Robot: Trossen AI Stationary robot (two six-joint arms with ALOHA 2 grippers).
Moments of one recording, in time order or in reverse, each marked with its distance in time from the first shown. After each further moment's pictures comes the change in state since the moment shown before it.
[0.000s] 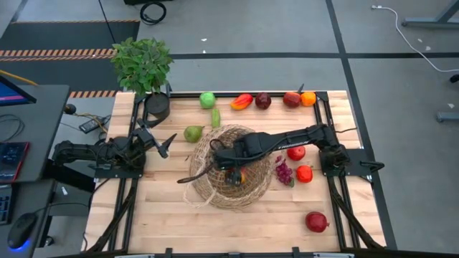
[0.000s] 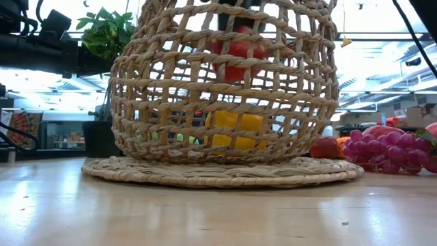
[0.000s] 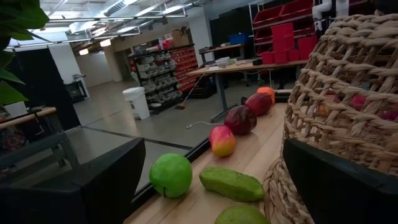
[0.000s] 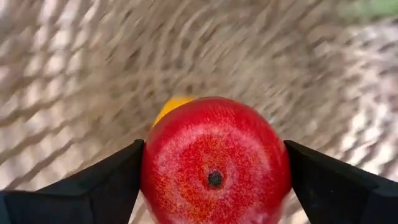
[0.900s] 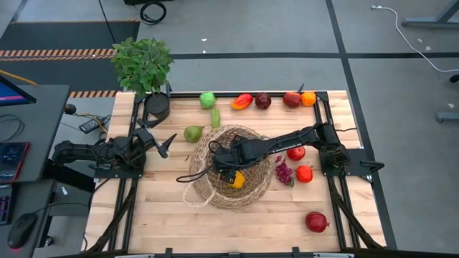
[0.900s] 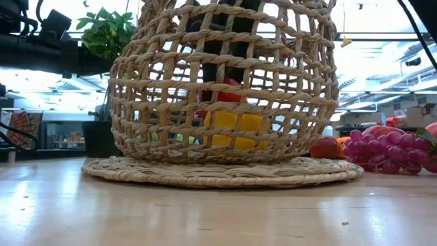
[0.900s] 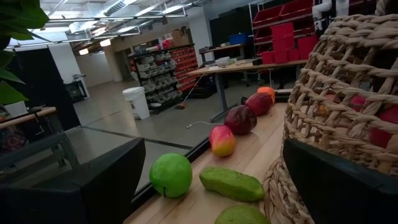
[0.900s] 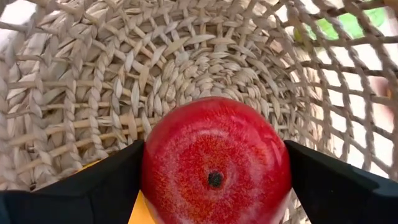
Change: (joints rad) left arm 0.000 0.000 0.000 0.000 0.000 0.000; right arm -0.031 -0.012 -0.311 0.343 0.133 -0.009
